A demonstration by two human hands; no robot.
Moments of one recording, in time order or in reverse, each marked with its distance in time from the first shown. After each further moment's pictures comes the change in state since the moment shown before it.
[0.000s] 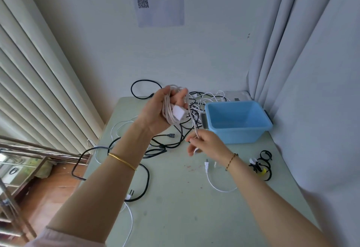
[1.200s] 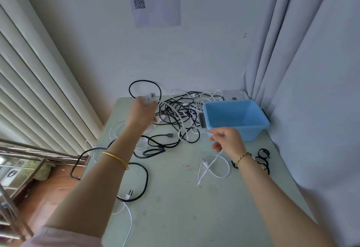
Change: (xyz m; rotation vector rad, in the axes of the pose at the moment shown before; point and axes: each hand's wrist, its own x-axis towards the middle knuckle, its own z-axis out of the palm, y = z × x) left_hand 0.002 0.006 -0.043 1.309 0.674 0.296; right_hand -0.006 0.037 -0.035 0.073 0.405 0.144
